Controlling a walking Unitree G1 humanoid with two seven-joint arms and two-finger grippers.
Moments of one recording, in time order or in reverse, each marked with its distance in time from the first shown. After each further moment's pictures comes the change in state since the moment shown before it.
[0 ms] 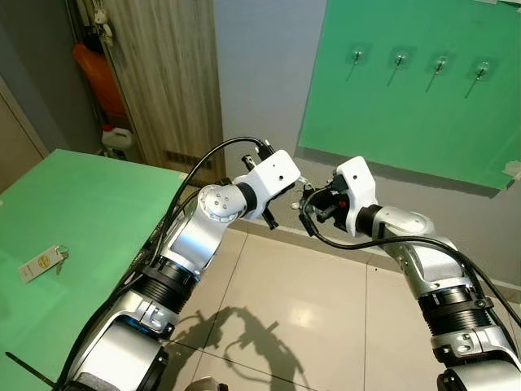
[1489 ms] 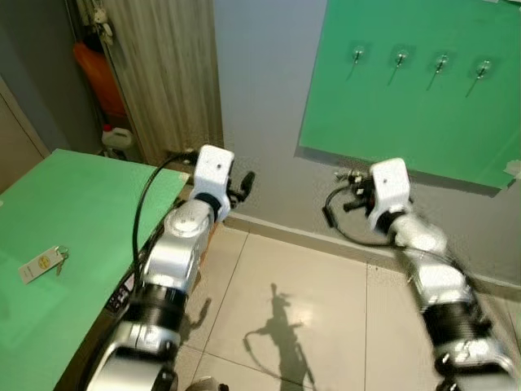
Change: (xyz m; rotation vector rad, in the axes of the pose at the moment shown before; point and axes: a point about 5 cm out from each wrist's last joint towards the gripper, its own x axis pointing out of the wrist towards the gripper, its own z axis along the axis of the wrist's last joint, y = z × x) left arm -0.028 0.020 -0.051 -0.510 -0.039 0.515; right arm -0.013 -0.028 -0.028 -0.042 -0.154 -0.478
